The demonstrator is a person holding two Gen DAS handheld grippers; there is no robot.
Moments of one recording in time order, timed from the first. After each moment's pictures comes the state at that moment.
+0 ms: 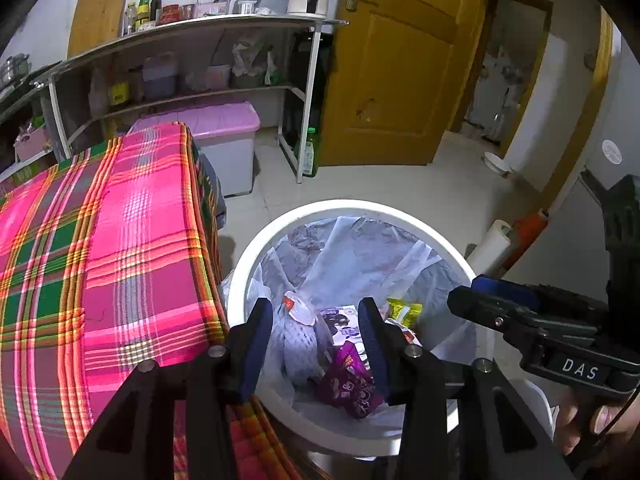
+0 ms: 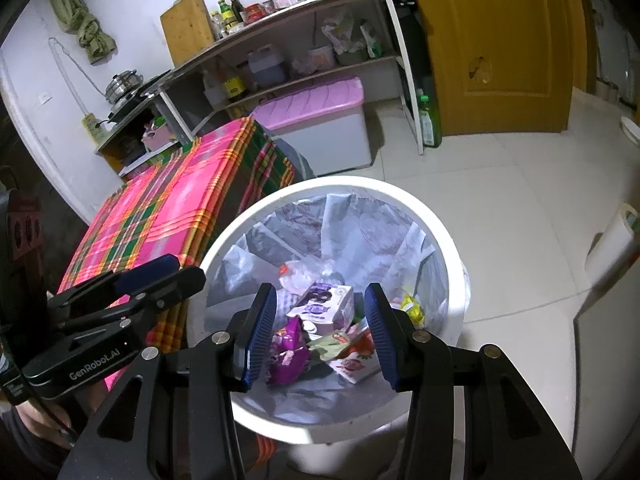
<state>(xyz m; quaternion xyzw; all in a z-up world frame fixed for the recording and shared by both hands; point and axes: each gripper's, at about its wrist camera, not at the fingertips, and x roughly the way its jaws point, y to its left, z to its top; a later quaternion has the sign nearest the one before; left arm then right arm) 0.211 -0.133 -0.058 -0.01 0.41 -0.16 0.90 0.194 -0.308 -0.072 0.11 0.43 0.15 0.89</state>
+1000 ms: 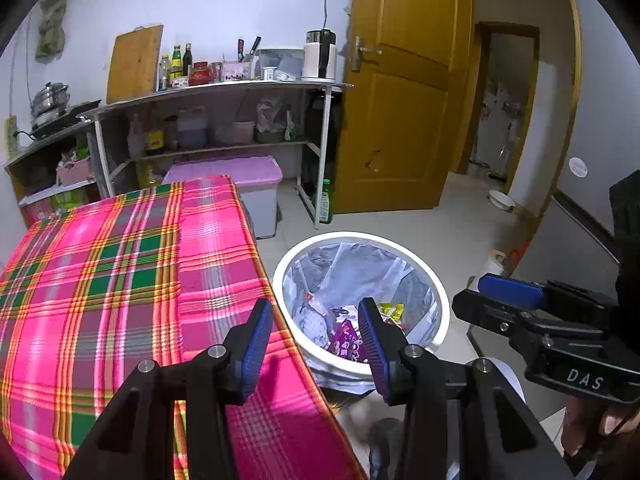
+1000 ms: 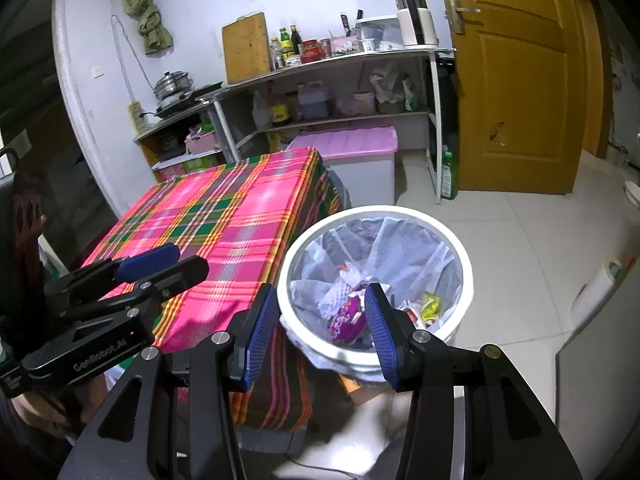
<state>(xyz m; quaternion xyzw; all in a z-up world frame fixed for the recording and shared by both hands) 0.083 -0.097 0.010 -0.01 0.32 -0.12 0.94 0.087 -0.266 -0.008 0.05 0.35 0.18 0.92</state>
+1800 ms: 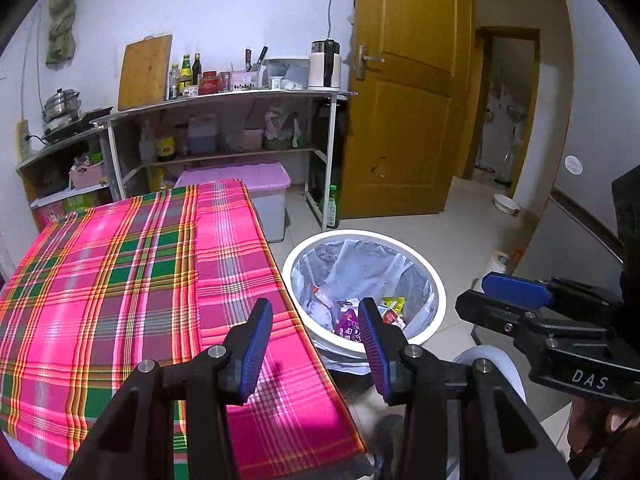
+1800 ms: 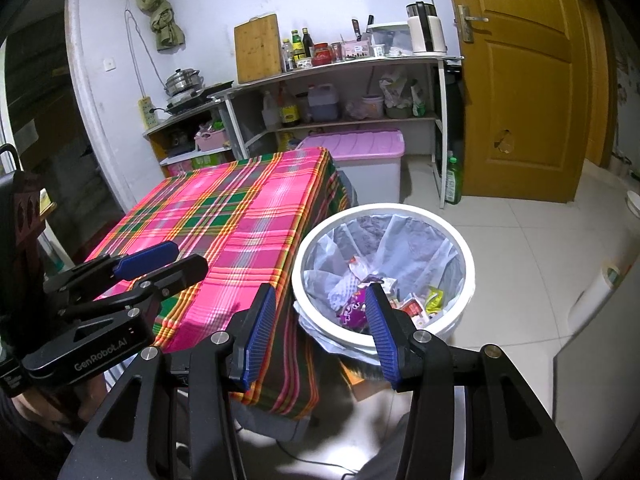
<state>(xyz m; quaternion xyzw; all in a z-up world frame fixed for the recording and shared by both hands) 0.048 -0.090 0.013 -0.01 0.30 -0.11 0.95 0.063 -0.261 -0.006 0.04 0.34 0.19 0.92</state>
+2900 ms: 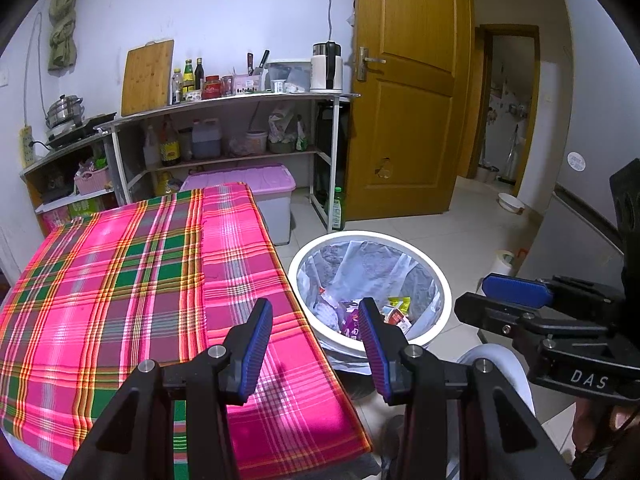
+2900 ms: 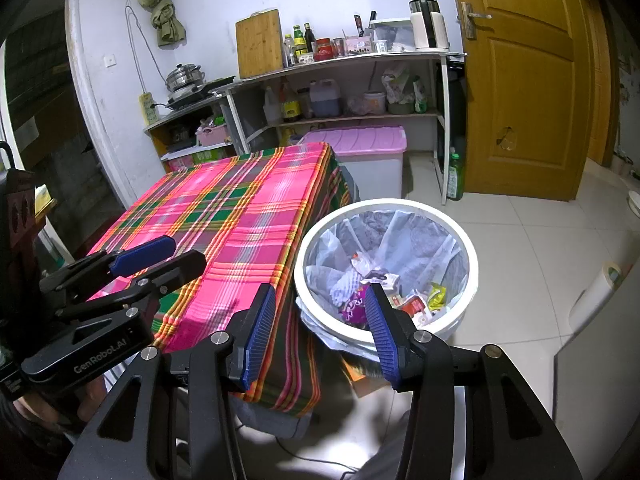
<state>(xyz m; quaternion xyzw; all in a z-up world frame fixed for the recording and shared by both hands) 0.043 -0.084 0.022 0.00 0.30 -0.11 0.95 0.061 -0.257 -0.006 0.04 0.35 0.19 0.92</state>
